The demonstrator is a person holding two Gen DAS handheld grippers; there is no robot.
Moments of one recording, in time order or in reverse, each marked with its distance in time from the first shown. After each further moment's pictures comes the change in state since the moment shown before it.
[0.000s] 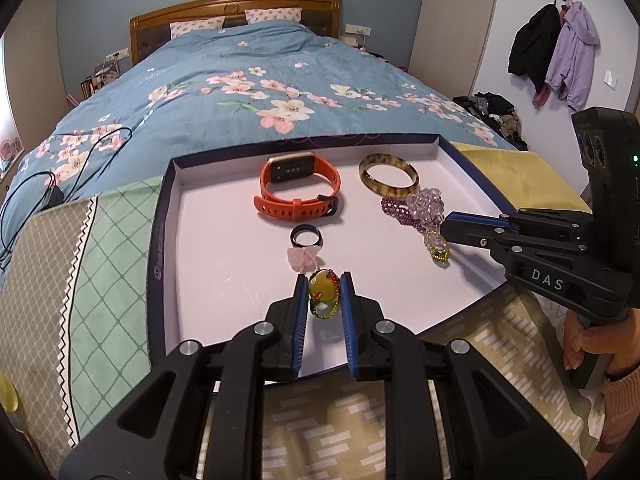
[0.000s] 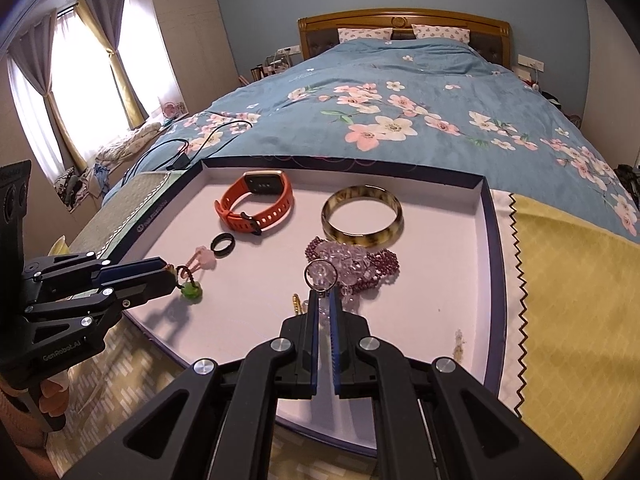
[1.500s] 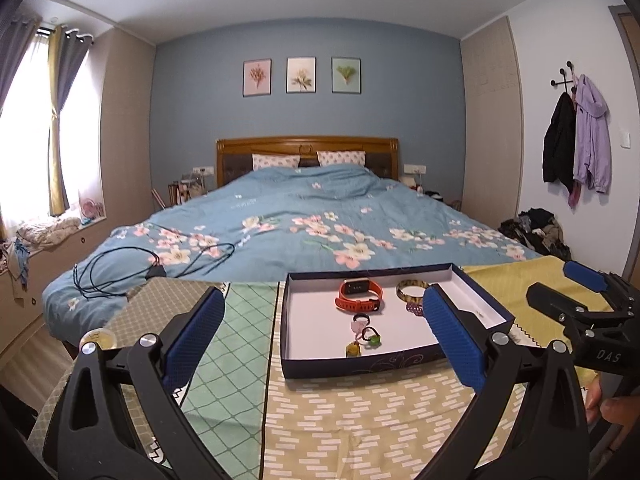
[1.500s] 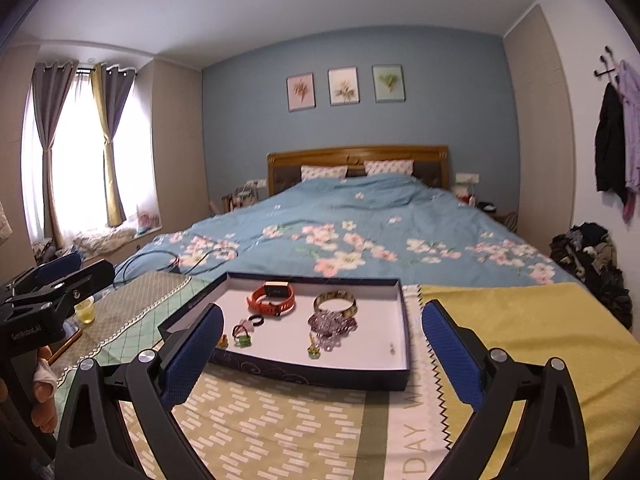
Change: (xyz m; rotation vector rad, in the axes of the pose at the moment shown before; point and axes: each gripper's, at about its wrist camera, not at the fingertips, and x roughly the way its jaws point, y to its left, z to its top) left arm -0.199 -0.031 -0.081 -0.048 -0.581 0.272; right arm -0.155 0.051 -0.076 -0.007 -0.557 -0.191
